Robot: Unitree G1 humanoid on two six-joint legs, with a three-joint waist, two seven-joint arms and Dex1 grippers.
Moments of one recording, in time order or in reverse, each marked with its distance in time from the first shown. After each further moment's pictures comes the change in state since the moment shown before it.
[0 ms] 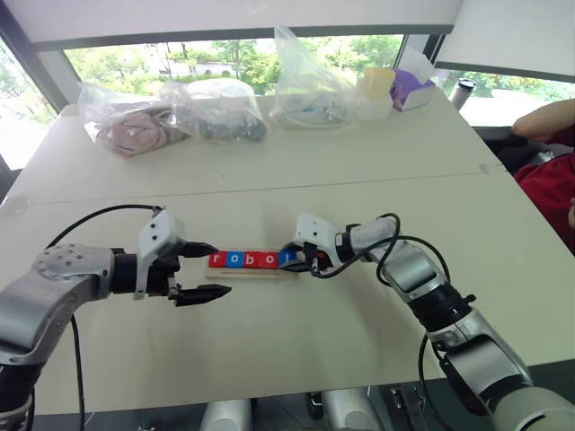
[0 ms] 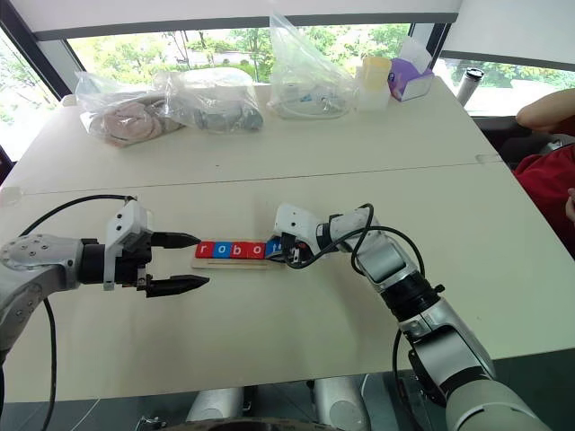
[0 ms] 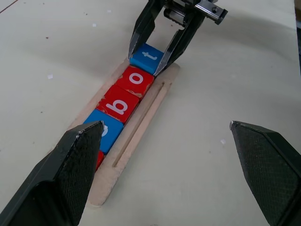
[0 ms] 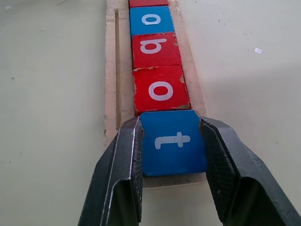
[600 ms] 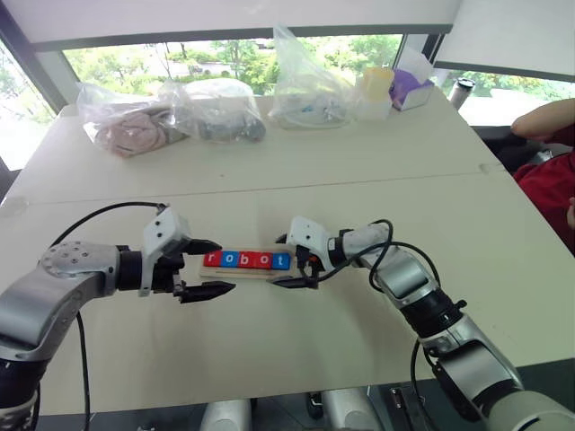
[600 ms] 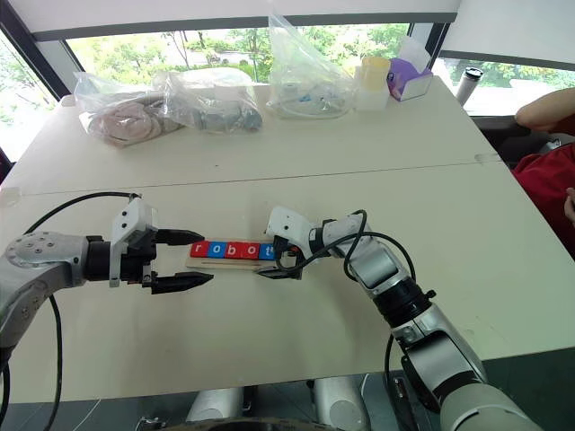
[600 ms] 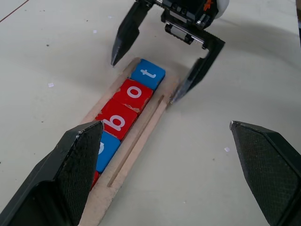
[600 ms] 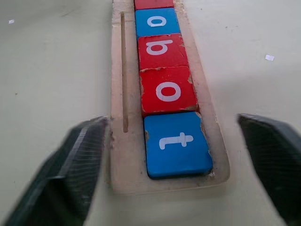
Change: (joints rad) left arm -0.024 -0.009 -0.012 0.005 0.002 0.000 0.015; right arm 0.022 0.044 -0.005 -0.035 0.002 0.031 -0.056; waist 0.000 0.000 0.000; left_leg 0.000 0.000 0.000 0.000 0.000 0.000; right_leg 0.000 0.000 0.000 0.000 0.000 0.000
